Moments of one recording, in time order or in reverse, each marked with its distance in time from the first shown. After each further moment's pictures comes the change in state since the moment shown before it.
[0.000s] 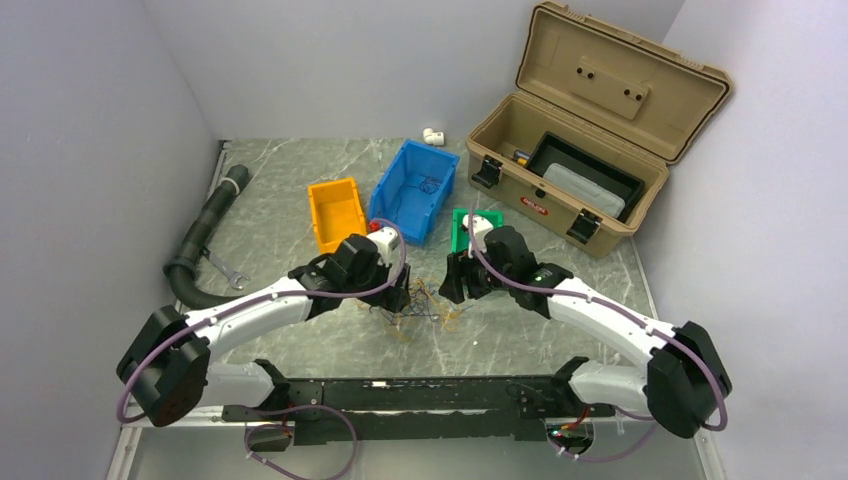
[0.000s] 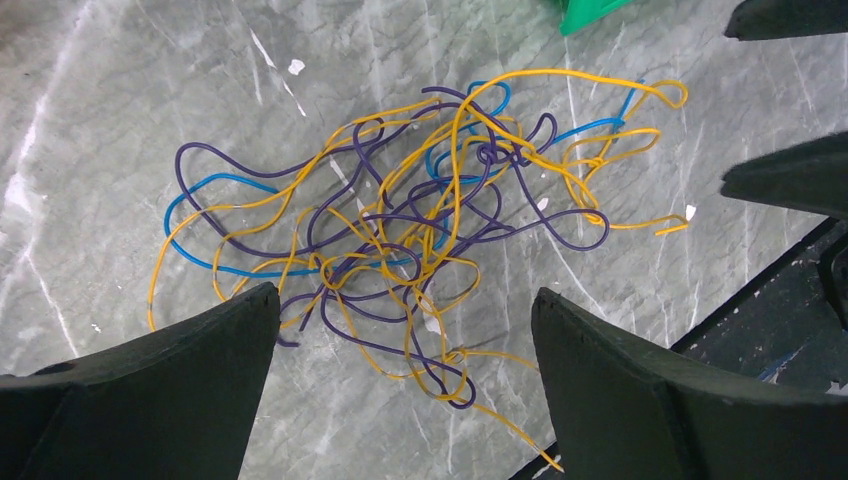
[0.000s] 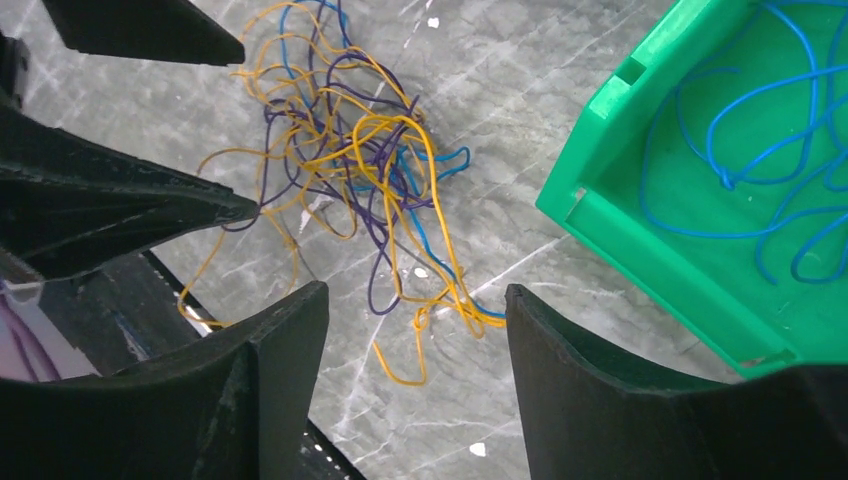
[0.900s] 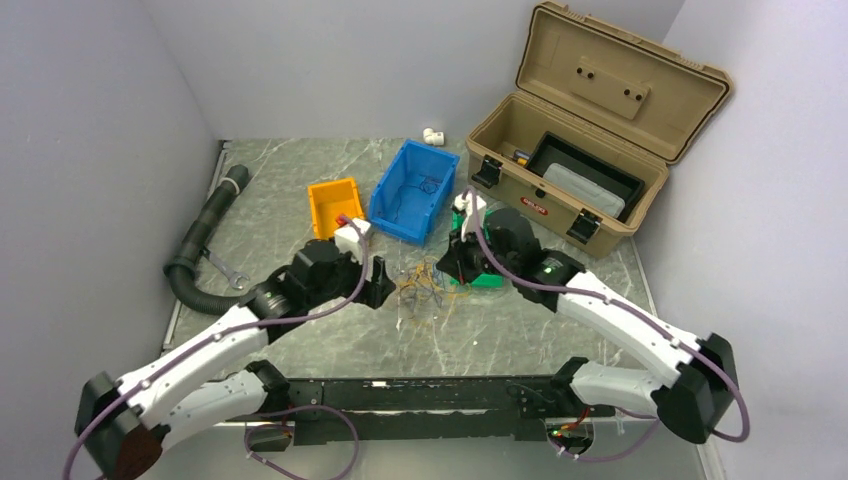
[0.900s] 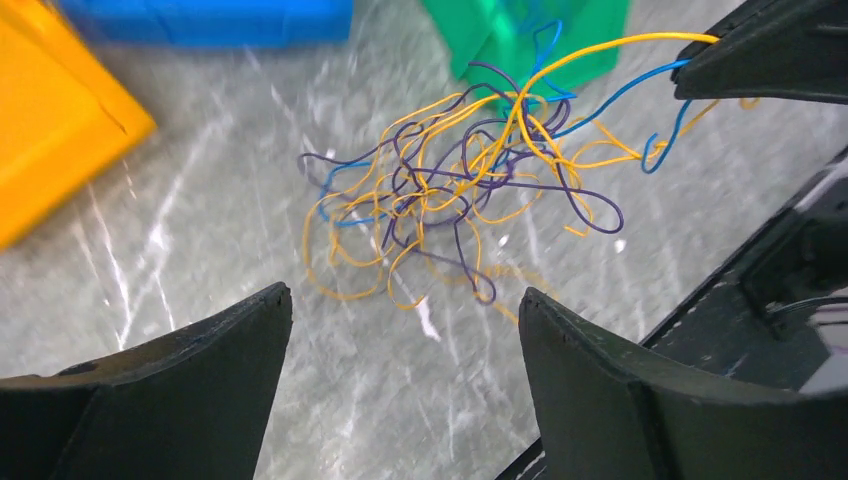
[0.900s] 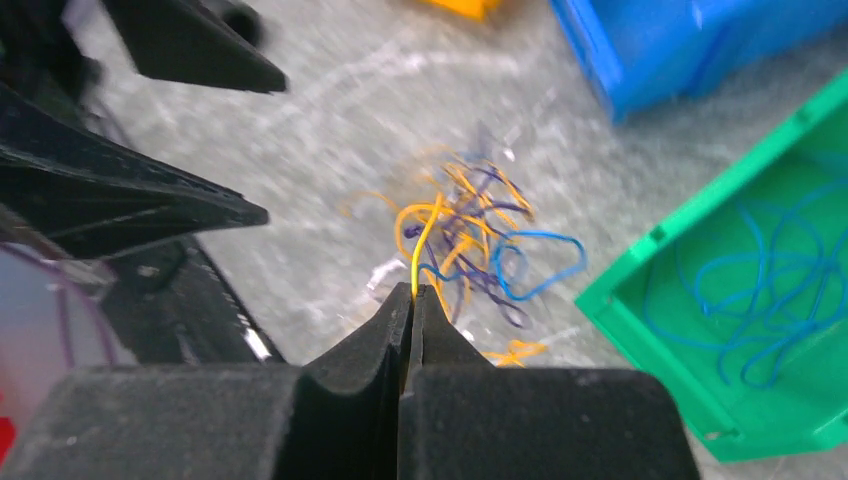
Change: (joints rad) left arm 0.020 -0.307 -0.048 -0.055 -0.043 0.036; right arm 0.079 -0.013 0.172 -0.056 0.025 -0.103
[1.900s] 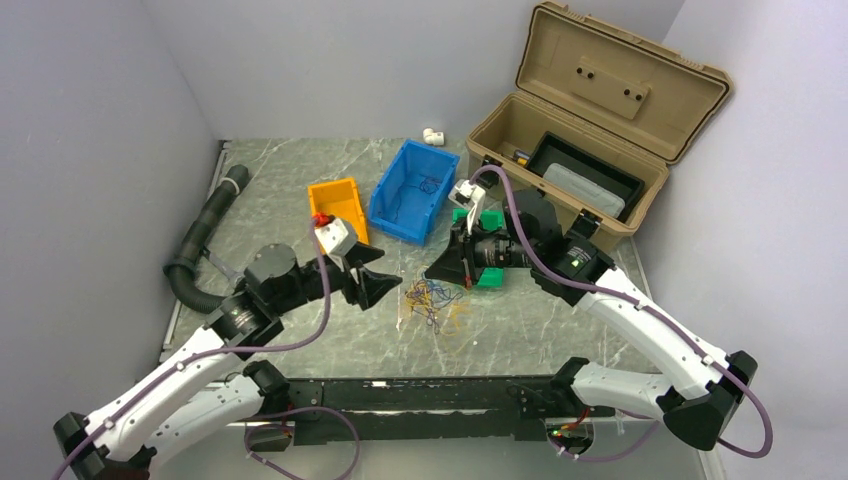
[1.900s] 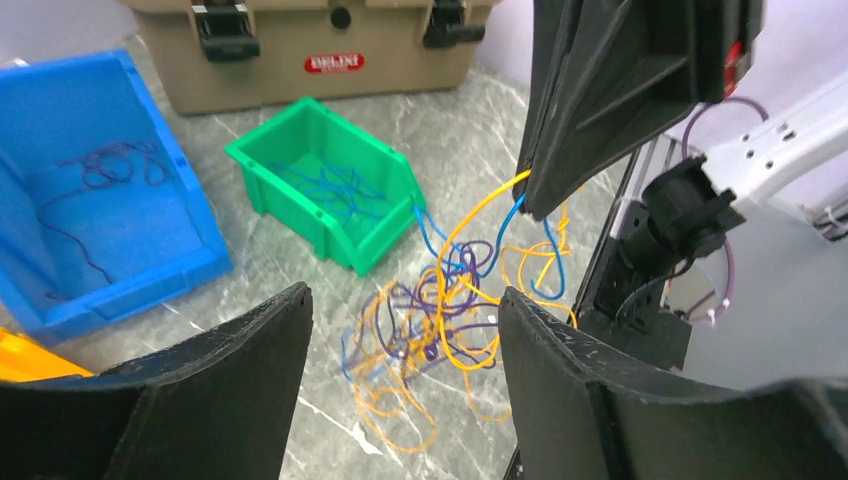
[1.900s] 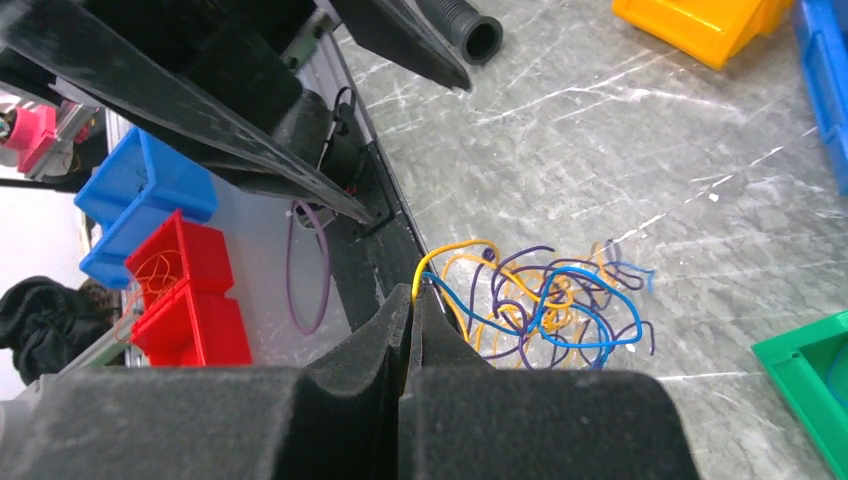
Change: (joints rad) left arm -0.005 -0.259 0.064 0.184 0.283 0.157; right arm 0.020 -0.069 0.268 -0.198 -0.344 0.086
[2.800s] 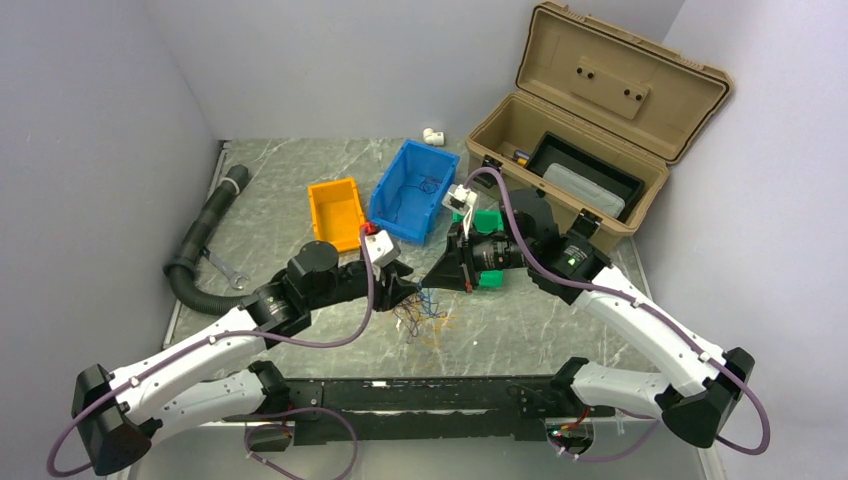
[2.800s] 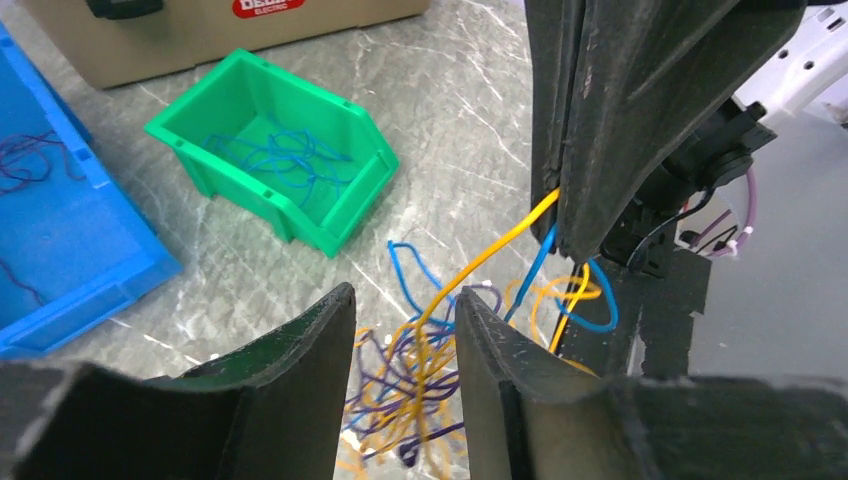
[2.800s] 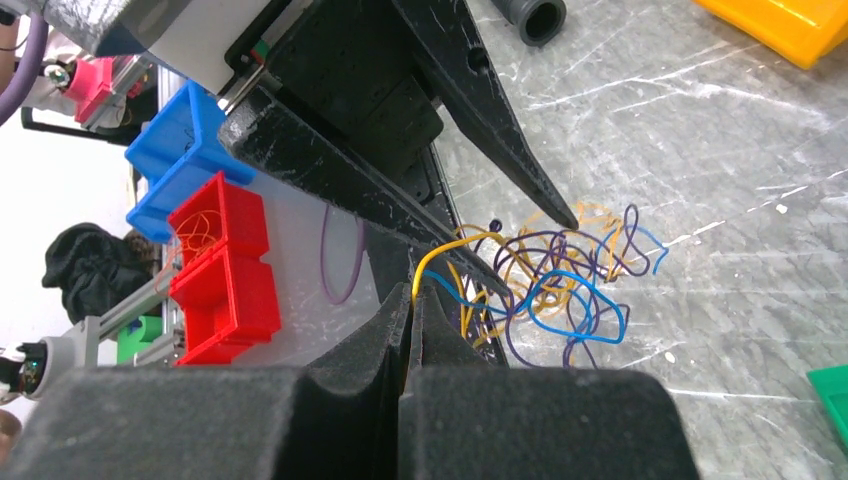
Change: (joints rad) left arm -0.135 0.198 -0.003 0.063 -0.023 0.105; right arm 0.004 0.013 0.000 0.004 -0.126 -0.014
